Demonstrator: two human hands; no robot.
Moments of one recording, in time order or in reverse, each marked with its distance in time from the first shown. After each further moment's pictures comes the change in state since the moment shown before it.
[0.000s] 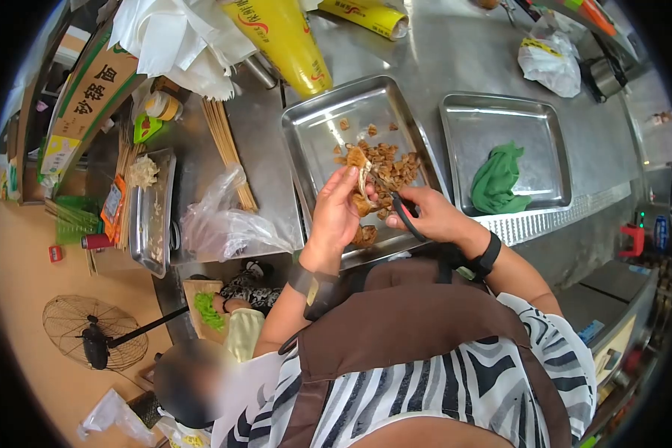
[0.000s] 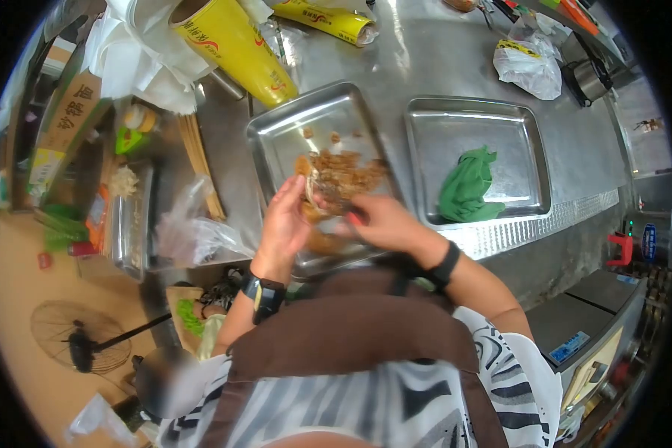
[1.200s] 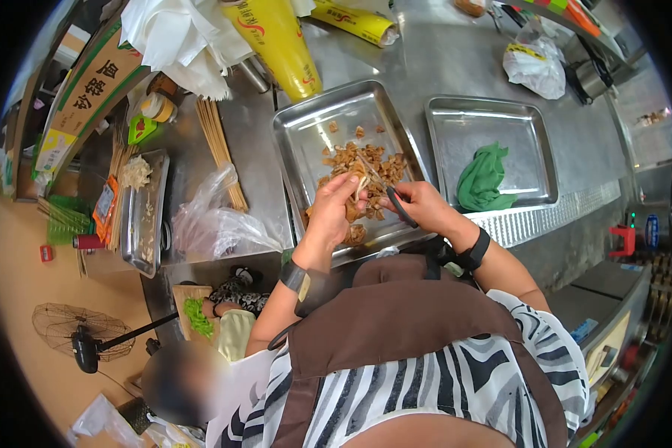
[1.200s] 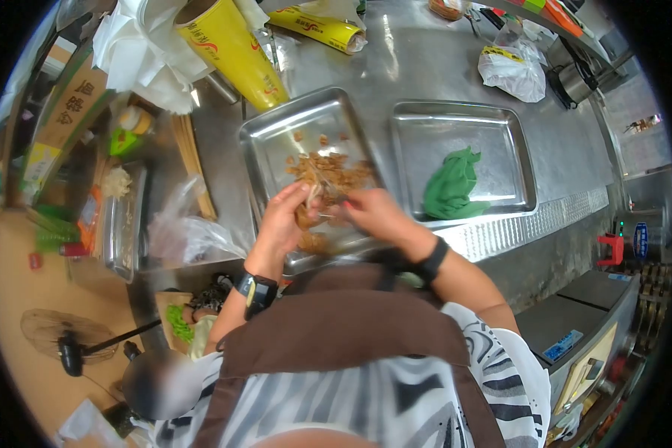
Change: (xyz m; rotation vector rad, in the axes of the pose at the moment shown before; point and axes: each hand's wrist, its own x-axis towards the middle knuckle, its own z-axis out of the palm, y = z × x) left_hand -0.007 -0.006 0.002 0.249 0.047 -0.115; right_hand -0.007 0.003 0.001 -0.023 0.132 0.037
